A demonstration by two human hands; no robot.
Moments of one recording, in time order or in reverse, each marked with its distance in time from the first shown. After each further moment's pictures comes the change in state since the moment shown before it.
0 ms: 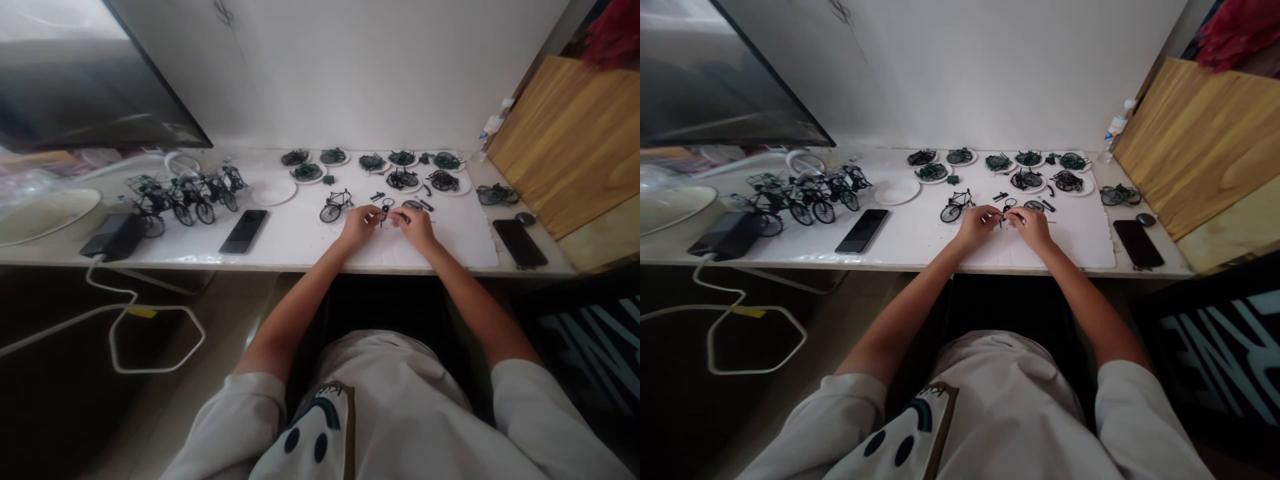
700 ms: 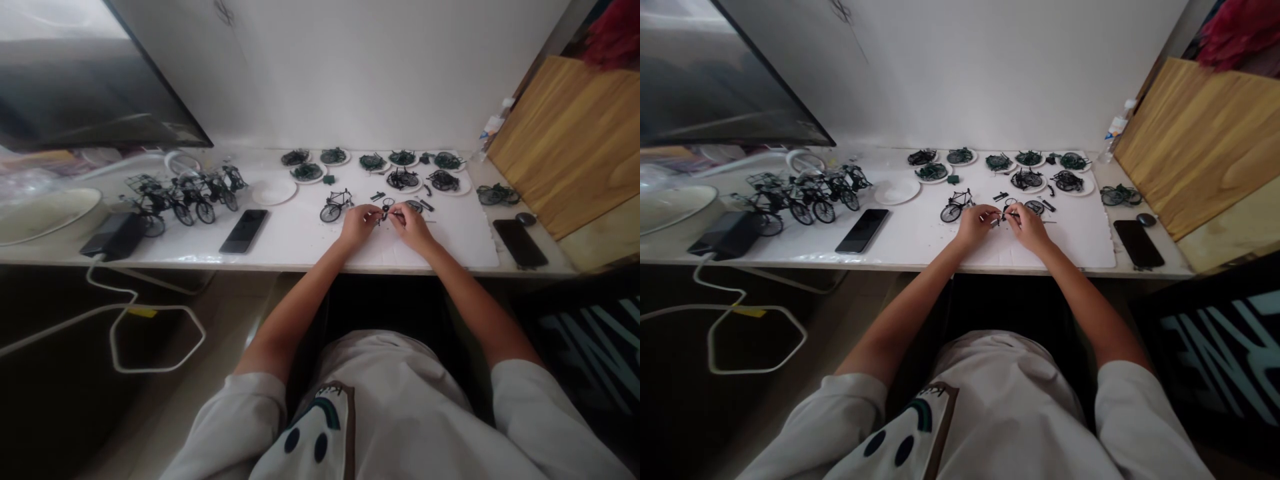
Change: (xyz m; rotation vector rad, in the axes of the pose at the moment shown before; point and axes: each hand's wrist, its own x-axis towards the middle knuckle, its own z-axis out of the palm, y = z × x) left_hand 0.003 -0.008 0.002 0.112 0.073 -0.001; right_hand -0.002 0.008 0.007 -0.012 -0.046 -0.072
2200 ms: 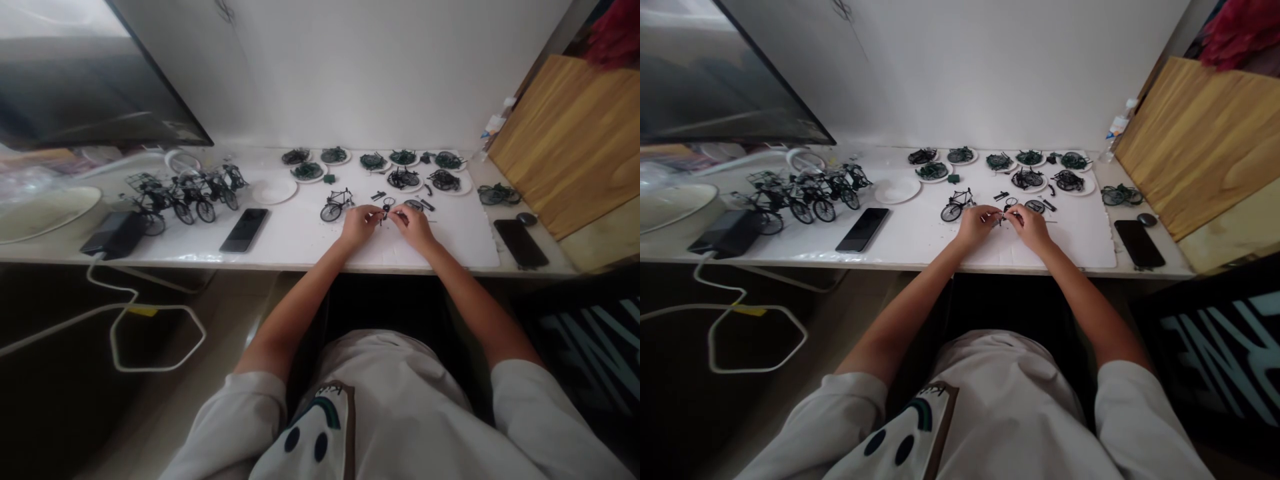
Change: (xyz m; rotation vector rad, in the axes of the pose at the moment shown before) left_hand -0.002 0.003 0.000 0.036 0.009 0.004; right_hand 0.000 0.000 -0.001 -0.054 0.038 0.008
